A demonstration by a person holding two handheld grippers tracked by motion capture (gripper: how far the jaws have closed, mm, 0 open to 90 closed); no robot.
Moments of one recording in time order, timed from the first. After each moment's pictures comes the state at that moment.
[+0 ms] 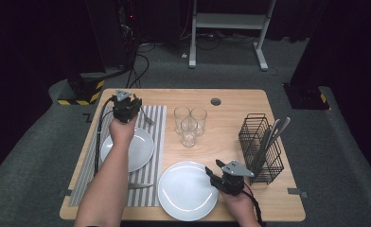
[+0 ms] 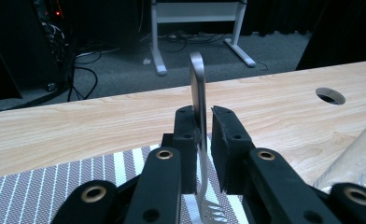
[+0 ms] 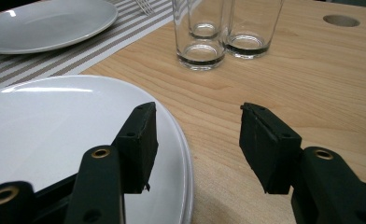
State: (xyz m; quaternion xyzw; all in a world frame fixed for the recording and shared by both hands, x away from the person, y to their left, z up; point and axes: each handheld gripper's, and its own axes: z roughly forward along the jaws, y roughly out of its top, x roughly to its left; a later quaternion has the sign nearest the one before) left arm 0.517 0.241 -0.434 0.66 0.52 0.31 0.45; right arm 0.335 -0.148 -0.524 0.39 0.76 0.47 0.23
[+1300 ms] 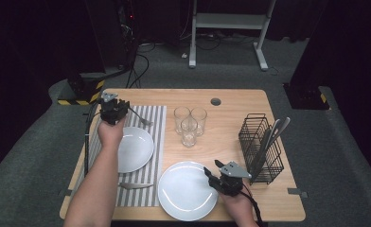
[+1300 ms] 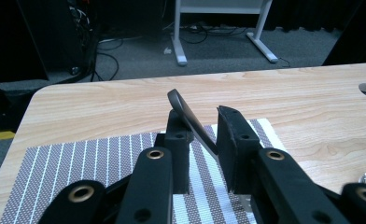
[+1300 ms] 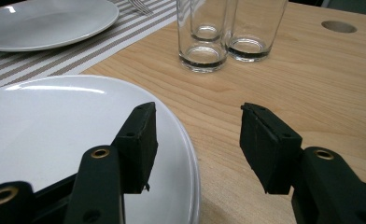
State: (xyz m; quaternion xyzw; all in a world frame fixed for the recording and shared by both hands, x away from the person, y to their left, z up) left arm 0.514 0.285 -0.444 0.64 0.56 0.31 0.42; right arm 0.331 -0.142 -0.523 0.38 0.76 0.47 0.25
